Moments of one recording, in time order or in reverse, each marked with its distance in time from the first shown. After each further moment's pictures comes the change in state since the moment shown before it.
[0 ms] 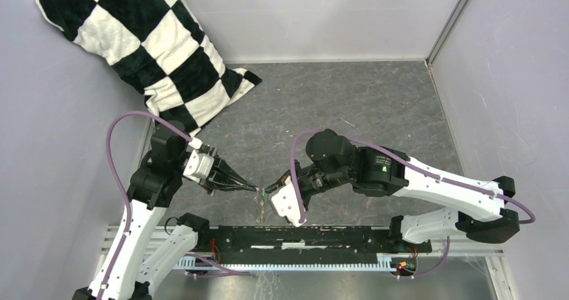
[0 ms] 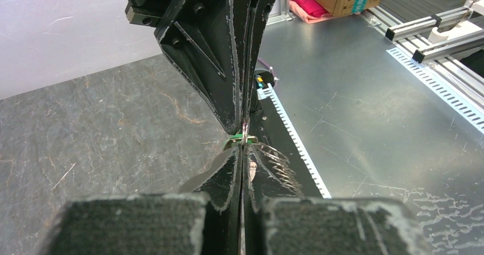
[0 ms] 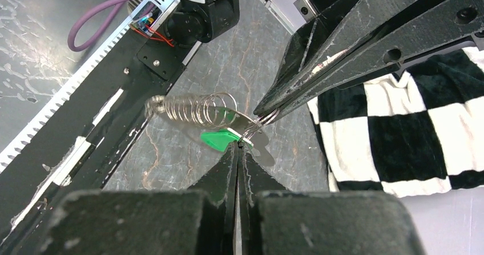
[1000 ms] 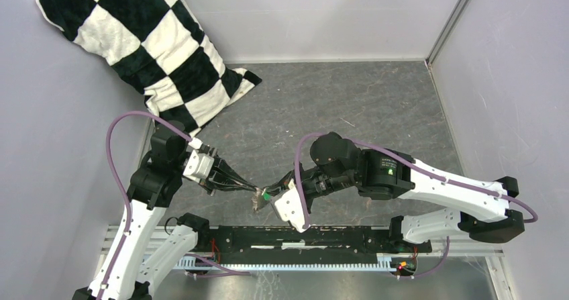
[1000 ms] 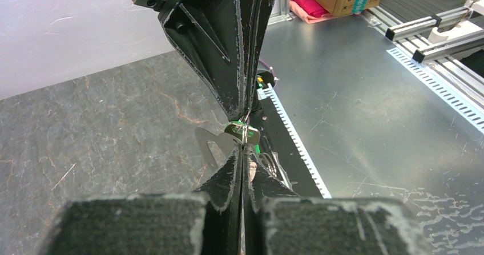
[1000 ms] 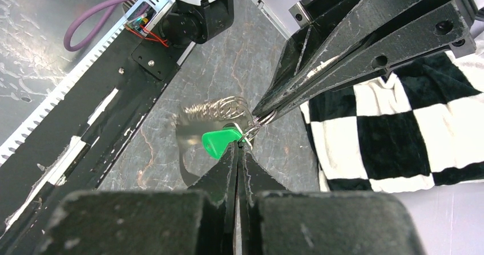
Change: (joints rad) left arm 0.000 0.000 0.000 0.000 0.000 0.000; right arm 0.034 -0.022 0.002 -0.006 0.050 -0.011
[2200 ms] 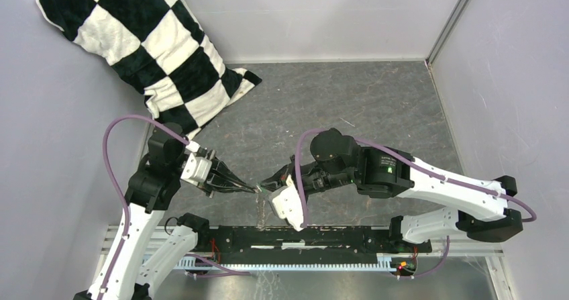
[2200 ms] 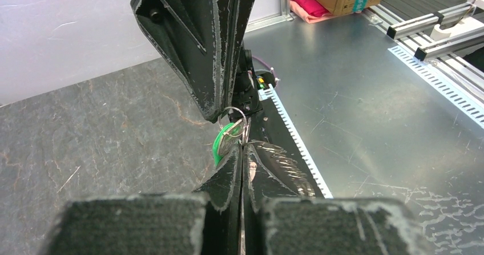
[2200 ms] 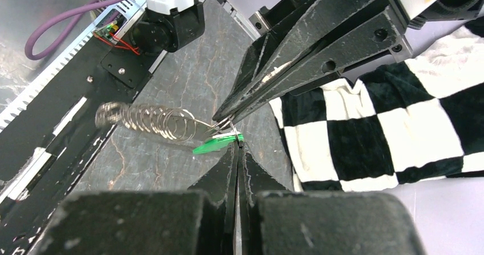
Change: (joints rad) left arm 0.000 -0.020 0.000 0.000 0.000 0.000; right arm 0.000 0.018 0.039 0.046 0.029 -0.033
